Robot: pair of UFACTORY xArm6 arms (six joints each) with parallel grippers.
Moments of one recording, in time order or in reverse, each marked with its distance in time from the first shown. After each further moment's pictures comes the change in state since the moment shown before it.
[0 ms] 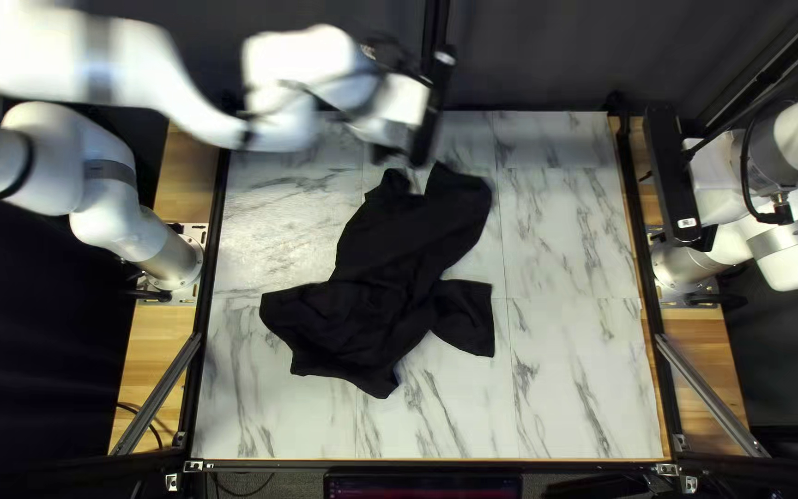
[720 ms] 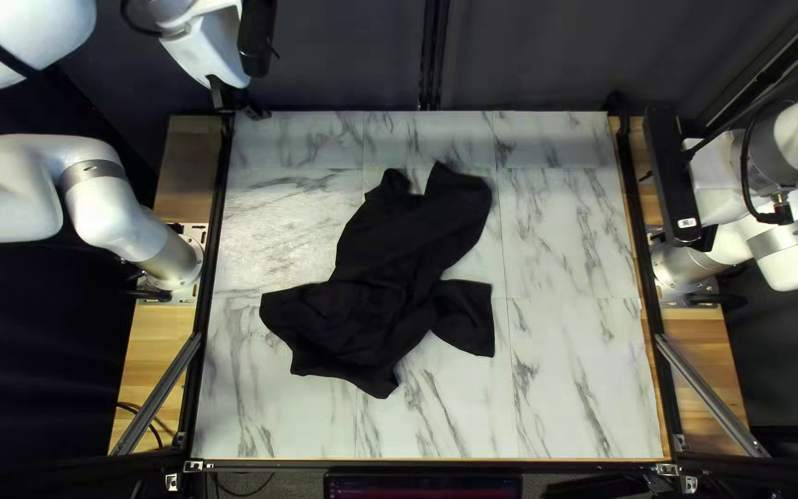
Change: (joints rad) left arm 0.108 -0.143 -0.161 -0.169 0.330 0.014; right arm 0.000 0.000 0.000 0.000 0.000 0.000
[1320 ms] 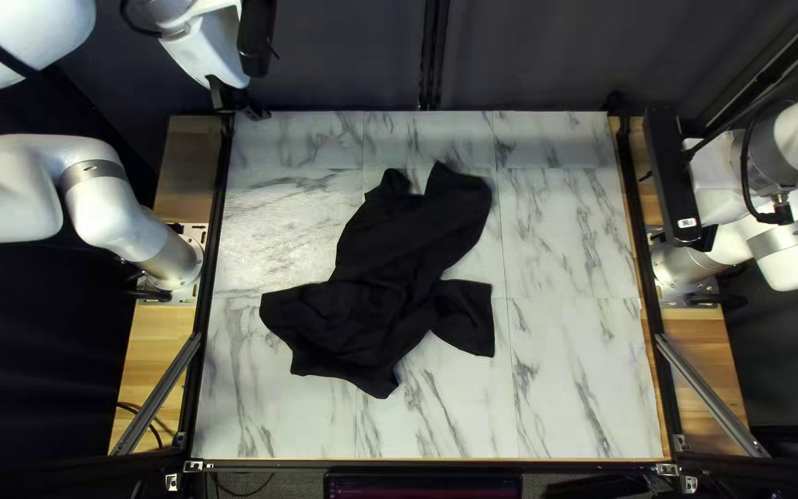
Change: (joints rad) left arm 0.000 0.000 0.000 0.000 0.000 0.000; right arm -0.005 0.011 0.002 -0.004 -0.016 -0.003
